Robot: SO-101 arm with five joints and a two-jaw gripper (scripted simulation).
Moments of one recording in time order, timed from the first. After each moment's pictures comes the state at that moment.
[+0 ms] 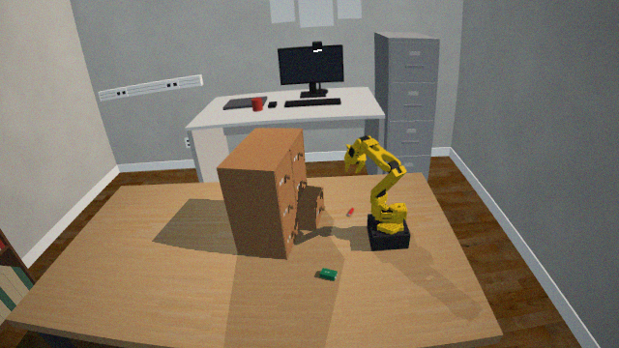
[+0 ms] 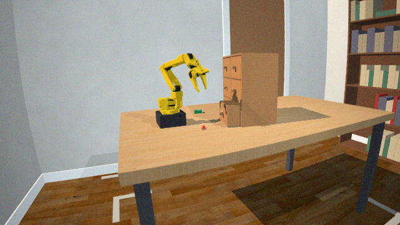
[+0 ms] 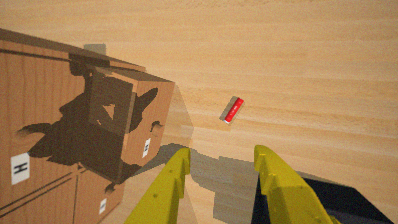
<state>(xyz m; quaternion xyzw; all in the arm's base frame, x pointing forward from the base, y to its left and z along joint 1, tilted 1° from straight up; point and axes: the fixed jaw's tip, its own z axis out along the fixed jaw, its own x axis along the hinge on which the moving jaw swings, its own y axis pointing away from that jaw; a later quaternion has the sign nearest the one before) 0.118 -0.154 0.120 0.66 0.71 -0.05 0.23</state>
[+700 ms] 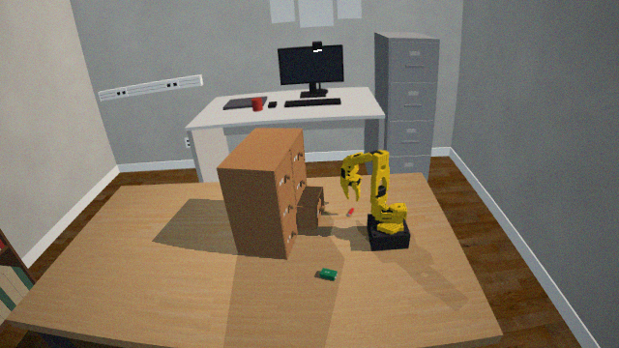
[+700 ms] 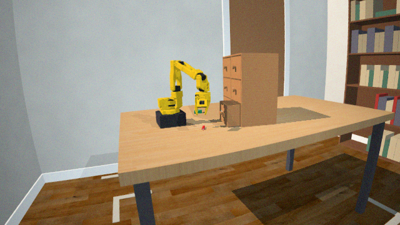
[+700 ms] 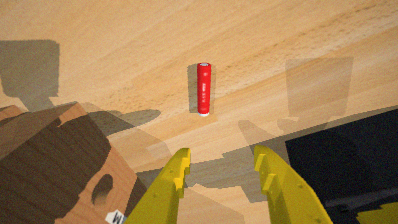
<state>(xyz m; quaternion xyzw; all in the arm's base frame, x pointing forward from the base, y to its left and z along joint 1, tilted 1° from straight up) 0.112 -0.150 0.007 0.83 0.55 0.00 -0.01</state>
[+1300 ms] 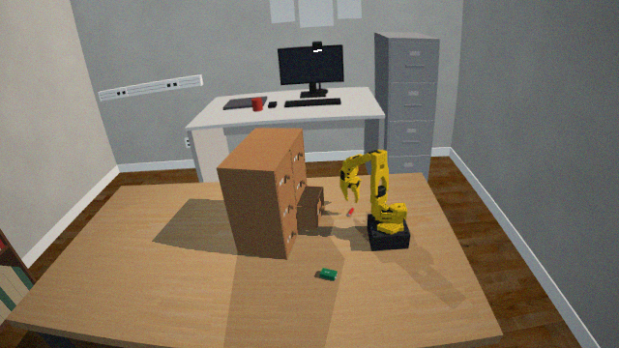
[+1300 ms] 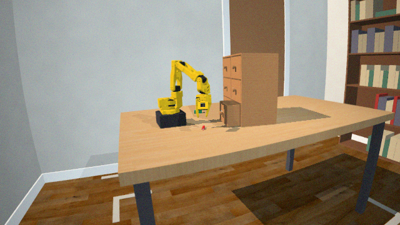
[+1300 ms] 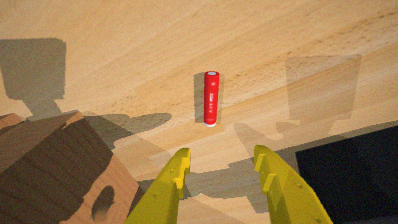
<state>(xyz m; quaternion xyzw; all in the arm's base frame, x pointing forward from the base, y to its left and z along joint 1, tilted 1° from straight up) 0.115 -0.155 -0.003 0.83 0.55 0.00 0.00</state>
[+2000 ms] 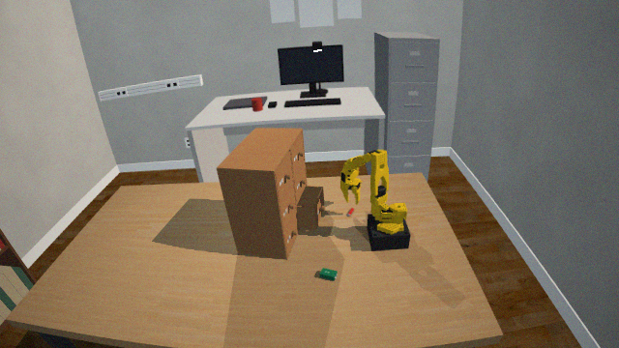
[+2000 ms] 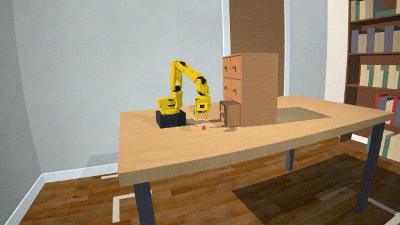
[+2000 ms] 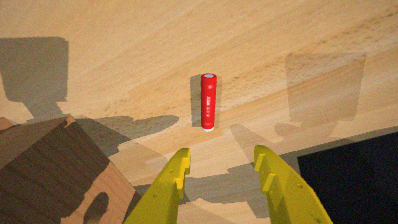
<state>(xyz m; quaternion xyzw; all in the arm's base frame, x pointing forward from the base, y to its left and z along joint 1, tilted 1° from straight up) 0.113 -0.153 -0.009 0.83 0.55 0.00 0.01</state>
